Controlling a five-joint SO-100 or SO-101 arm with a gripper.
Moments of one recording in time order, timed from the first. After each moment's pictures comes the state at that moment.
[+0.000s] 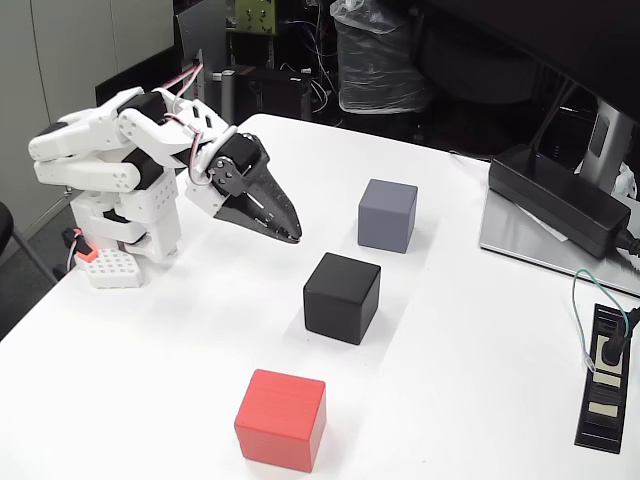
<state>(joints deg) -4.2 191.0 175.9 44.9 -2.0</state>
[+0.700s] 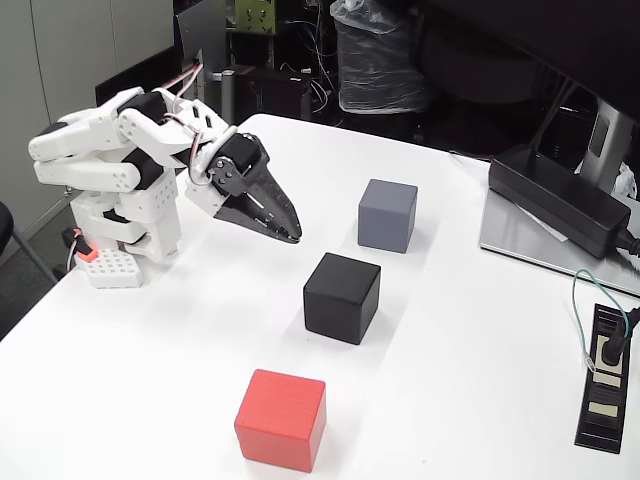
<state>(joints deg) -4.2 191.0 175.9 44.9 -2.0</state>
